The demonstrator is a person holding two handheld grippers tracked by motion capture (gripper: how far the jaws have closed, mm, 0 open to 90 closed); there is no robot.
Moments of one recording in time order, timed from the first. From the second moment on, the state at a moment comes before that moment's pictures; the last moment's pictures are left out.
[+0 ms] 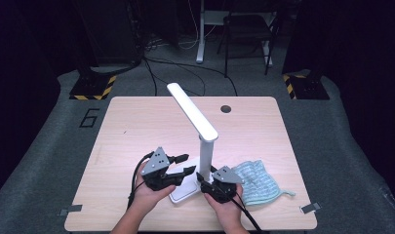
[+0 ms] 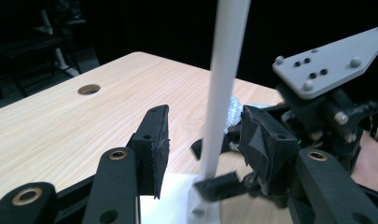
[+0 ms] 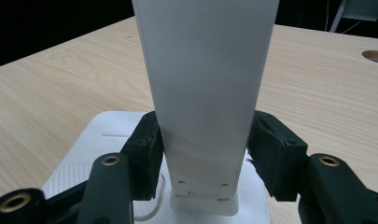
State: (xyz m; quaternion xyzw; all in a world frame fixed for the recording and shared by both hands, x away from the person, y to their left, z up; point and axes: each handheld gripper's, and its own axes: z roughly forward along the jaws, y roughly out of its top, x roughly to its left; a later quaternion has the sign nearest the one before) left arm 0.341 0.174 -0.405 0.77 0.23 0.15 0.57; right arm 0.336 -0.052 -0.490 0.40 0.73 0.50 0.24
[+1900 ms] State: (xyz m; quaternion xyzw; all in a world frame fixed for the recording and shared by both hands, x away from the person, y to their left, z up) left arm 0.333 0.219 -0.438 0.78 0.27 0.17 0.54; right arm 0.357 -0.072 -0.479 0.42 0.71 0.50 0.25
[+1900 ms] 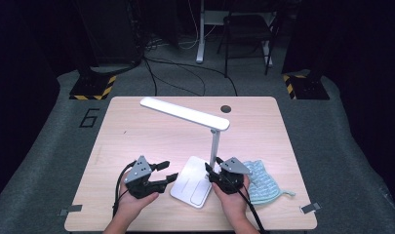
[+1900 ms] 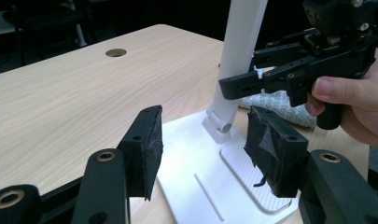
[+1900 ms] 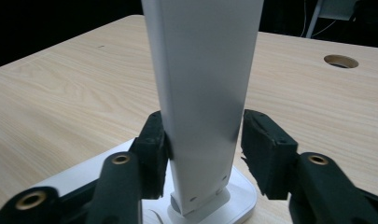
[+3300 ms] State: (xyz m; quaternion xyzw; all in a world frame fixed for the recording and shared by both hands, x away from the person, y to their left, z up) left arm 0.342 0.189 -0.510 0.79 0.34 0.16 0.48; right arm 0.320 -0.129 -0.458 0.36 0.74 0.49 0.29
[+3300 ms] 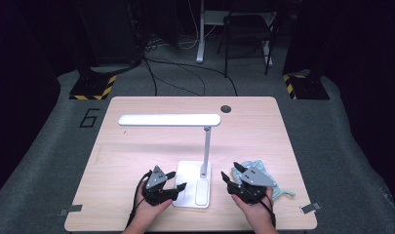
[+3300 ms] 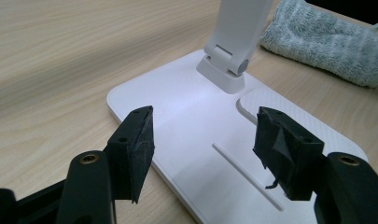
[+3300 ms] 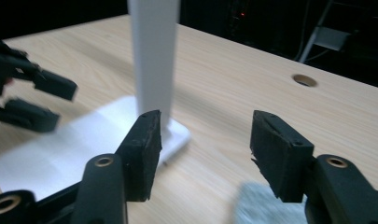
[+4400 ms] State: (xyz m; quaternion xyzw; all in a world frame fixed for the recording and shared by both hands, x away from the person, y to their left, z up) left arm 0.348 0.180 -0.526 0.81 0.37 0.13 0.43; right arm 0.328 -0.189 -0.506 0.46 0.72 0.43 0.28
